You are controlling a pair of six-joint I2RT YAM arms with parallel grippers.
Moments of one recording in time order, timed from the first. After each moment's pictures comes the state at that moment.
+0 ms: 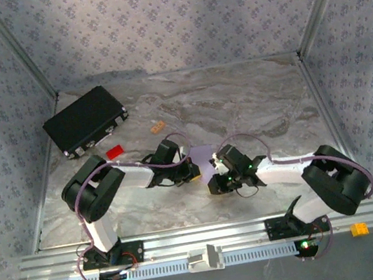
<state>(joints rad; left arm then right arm) -0.75 1.80 0.73 0.23 0.53 -1.04 0.77 1.40 0.48 -0.07 -0.40 0.63</state>
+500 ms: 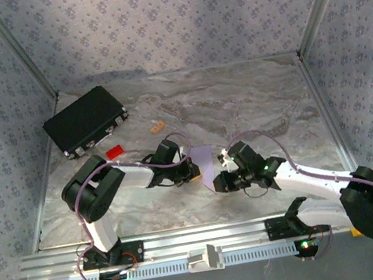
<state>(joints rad) -0.75 1.80 0.73 0.23 0.53 -1.04 0.73 1.14 0.50 -0.23 -0.44 0.68</state>
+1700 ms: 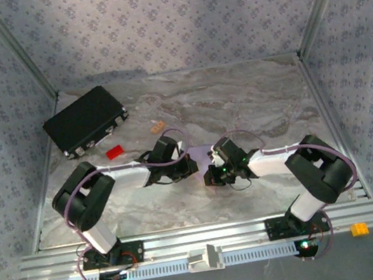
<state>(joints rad) -0.77 1.70 0.75 0.12 0.46 -0.97 0.70 1.56 0.58 0.00 -0.46 0.75</state>
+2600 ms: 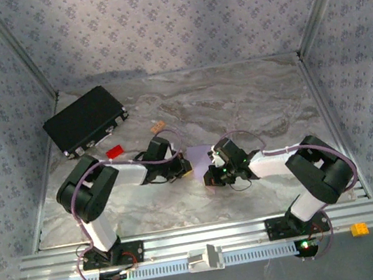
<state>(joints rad) -0.66 1.77 0.72 0.20 0.51 -1.00 0.70 1.56 0.56 0.03 -0.46 0.76</state>
